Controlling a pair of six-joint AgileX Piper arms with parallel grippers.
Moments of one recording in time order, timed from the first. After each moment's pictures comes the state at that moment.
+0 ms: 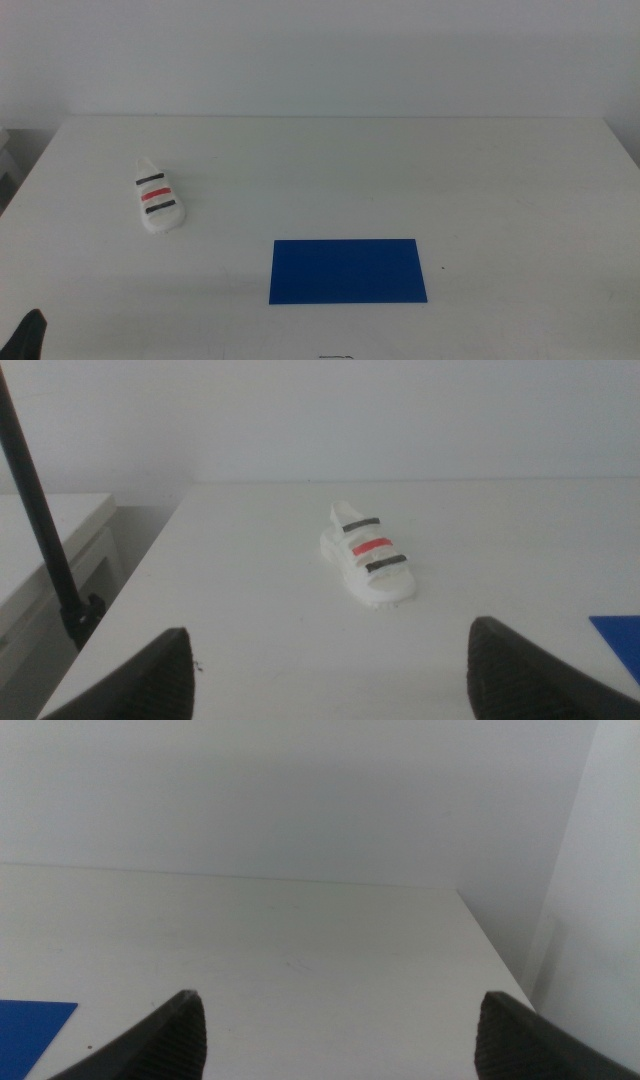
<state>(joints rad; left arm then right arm) 0.01 -0.01 0.03 -0.02 0.19 0.01 -0.02 -0.01 0.03 0.00 0.14 -0.07</state>
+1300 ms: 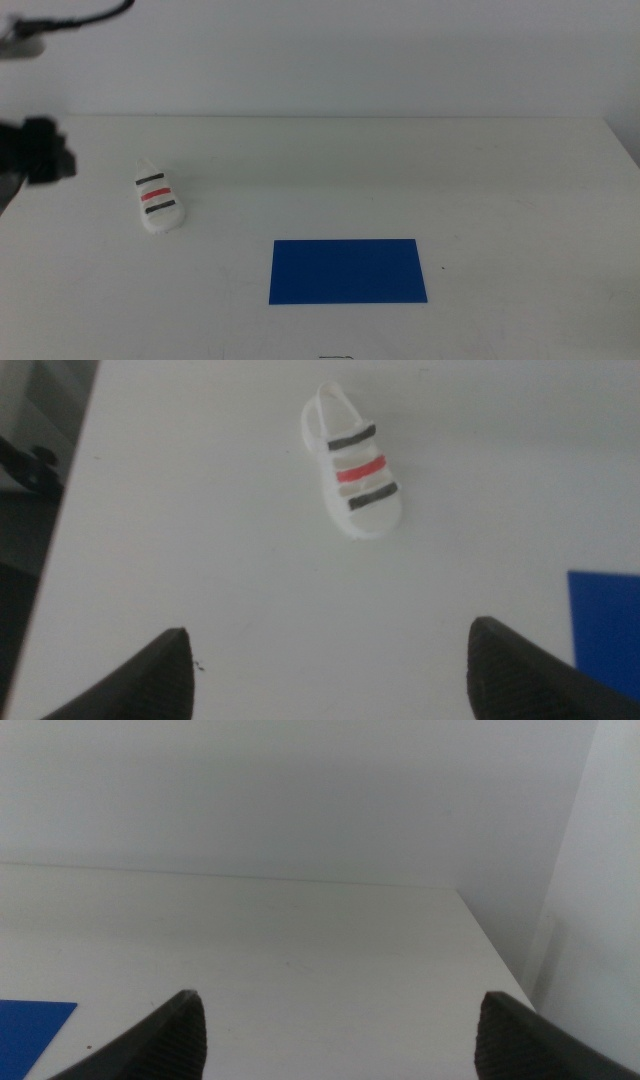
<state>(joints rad) 0.01 1.10 -0.99 -0.04 0.82 -0.04 -0.02 -0.01 0.03 0.00 0.14 -0.07</state>
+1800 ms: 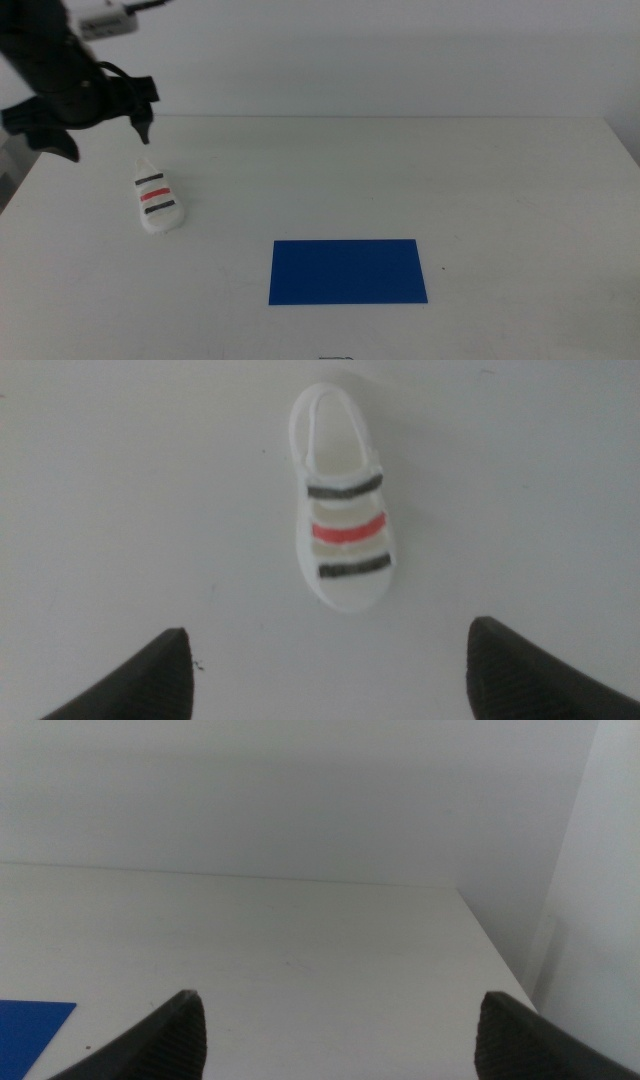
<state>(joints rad) -0.09 1.71 -1.51 0.08 1.05 -0.44 -0.02 -0.01 0.03 0.00 0.14 -0.07</state>
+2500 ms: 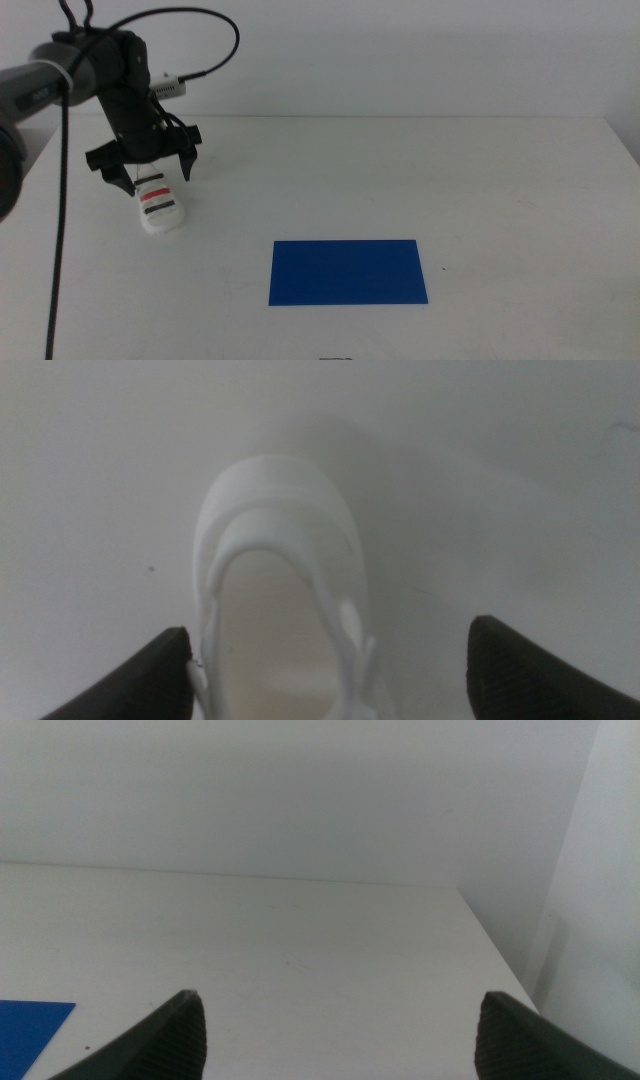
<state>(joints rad) -0.08 2.22 -1.84 0.04 1.06 -0.45 -0.02 -0.01 0.03 0.00 0.14 -0.07</state>
